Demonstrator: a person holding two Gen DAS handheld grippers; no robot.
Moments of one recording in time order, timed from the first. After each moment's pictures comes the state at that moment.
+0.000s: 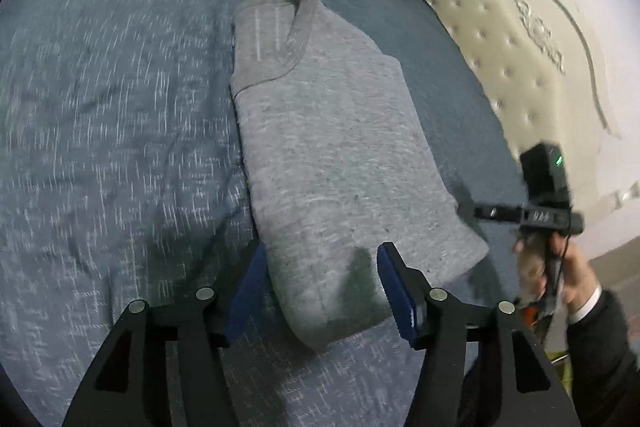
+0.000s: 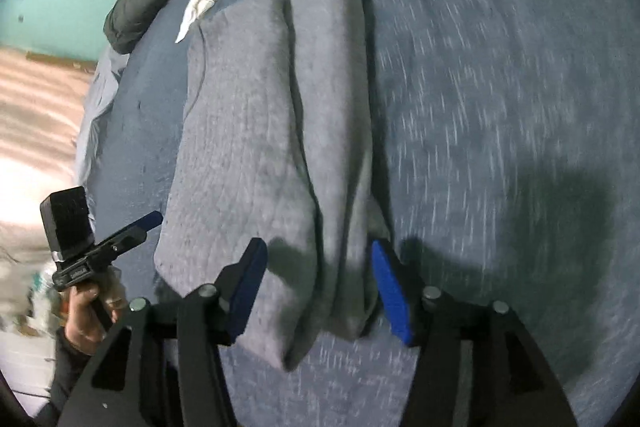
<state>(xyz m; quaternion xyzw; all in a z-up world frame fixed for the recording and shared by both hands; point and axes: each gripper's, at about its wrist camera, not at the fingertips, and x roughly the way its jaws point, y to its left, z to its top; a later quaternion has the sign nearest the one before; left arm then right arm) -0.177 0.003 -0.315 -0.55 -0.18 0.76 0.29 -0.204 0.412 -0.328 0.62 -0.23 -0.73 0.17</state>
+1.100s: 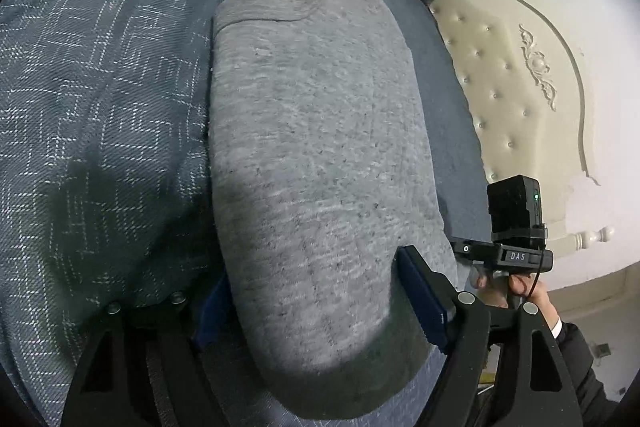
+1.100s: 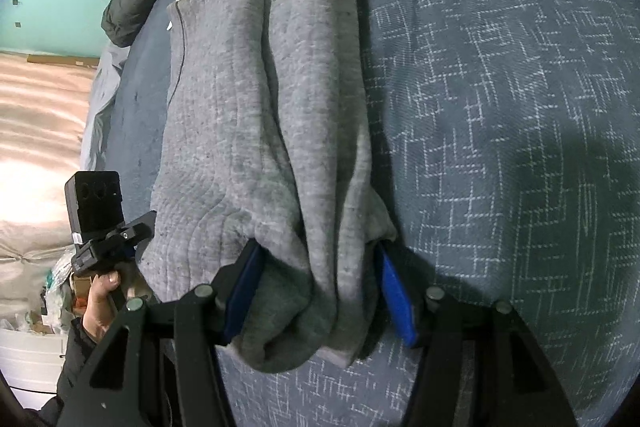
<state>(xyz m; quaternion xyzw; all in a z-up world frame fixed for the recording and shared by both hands) -0.204 0.035 -0.373 -0.57 -0.27 0.71 0.31 -0.220 0.402 -0.361 0.63 -0.25 -0.71 0.19</state>
